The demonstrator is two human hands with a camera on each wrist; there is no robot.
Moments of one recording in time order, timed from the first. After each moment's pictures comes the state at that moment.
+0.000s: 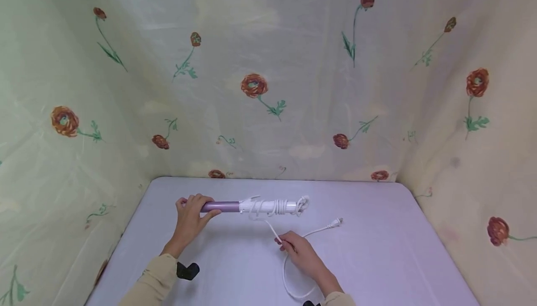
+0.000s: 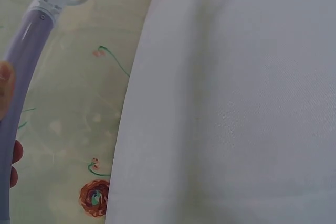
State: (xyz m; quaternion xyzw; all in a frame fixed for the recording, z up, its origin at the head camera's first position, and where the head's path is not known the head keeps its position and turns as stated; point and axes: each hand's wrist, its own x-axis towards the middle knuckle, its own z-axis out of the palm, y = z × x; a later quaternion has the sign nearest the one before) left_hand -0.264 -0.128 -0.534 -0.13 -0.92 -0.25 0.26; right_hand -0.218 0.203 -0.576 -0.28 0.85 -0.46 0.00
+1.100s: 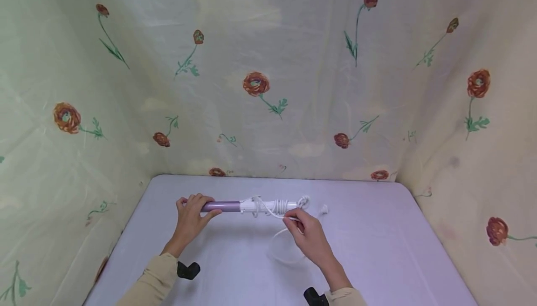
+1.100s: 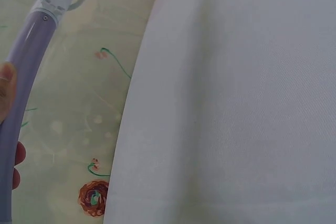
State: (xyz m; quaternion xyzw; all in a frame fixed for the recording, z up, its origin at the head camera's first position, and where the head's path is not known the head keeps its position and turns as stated) left_hand -0.263 -0.131 -0.539 -0.12 -0.92 -0.26 0.25; right_hand -0.208 0.195 -0.495 -0.24 0.84 -0.45 -0.19
